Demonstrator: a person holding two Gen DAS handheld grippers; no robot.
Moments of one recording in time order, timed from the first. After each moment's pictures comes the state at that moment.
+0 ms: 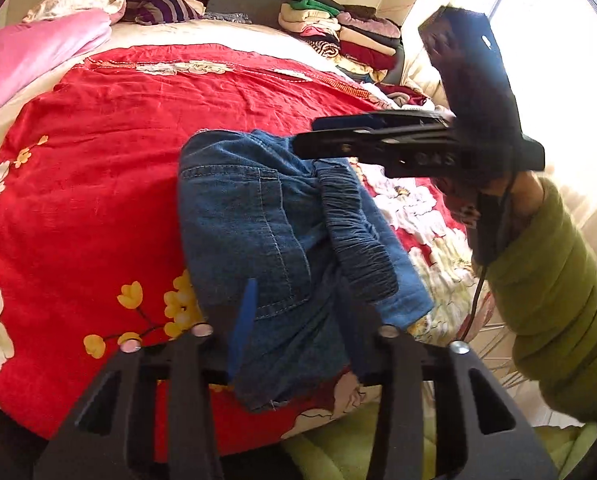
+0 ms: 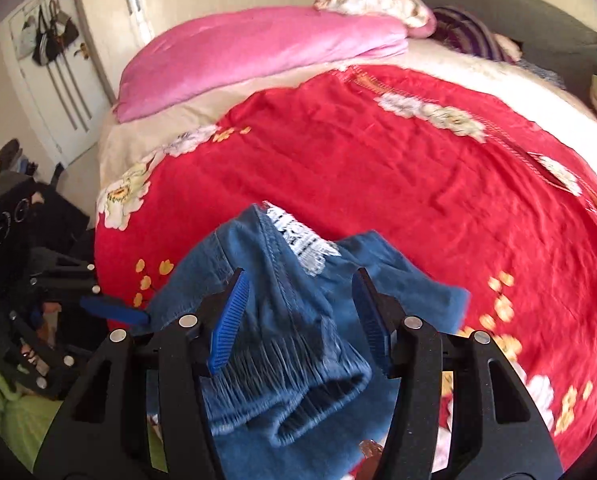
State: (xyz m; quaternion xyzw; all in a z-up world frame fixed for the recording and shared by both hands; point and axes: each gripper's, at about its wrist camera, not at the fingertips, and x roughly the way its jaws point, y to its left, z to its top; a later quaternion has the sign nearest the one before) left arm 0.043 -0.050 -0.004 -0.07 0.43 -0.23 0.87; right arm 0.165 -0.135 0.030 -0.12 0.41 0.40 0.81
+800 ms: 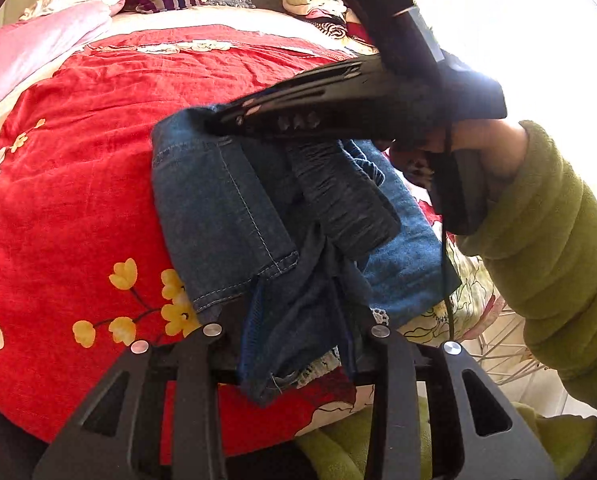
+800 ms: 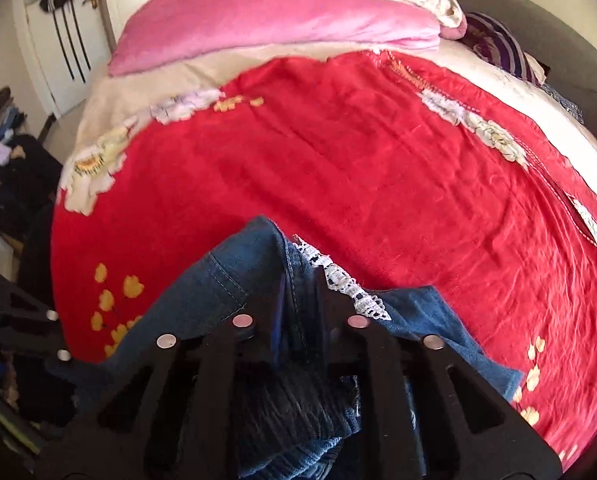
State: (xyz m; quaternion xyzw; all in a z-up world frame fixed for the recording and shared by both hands) left arm 0.038 -0.056 -0.027 -0.05 0.45 -0.22 0.86; right arm 0.177 -0.065 0.002 -0.20 0.40 0.39 0.80
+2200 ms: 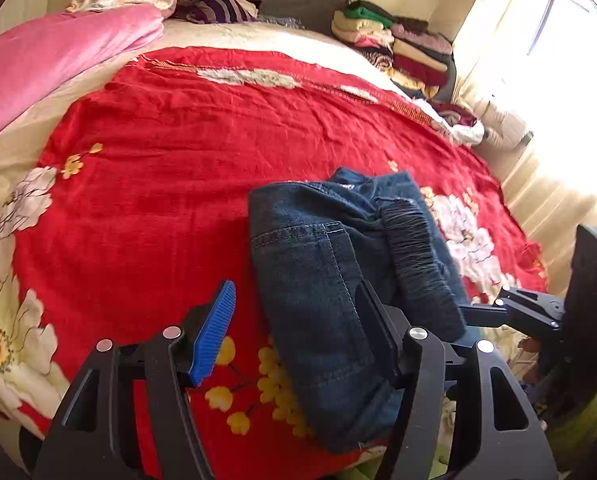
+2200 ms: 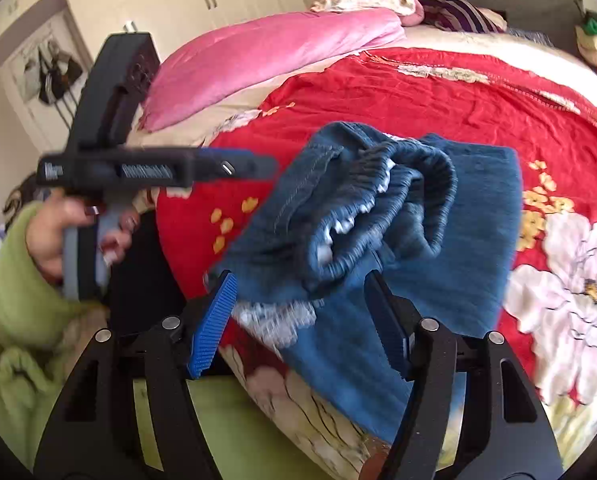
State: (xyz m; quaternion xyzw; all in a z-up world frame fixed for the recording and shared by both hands) left arm 0.089 -0.014 0.001 -0.08 0.44 -0.14 0.88; right arm 0.062 -0.149 0.001 -0.02 0.41 0.40 0.82
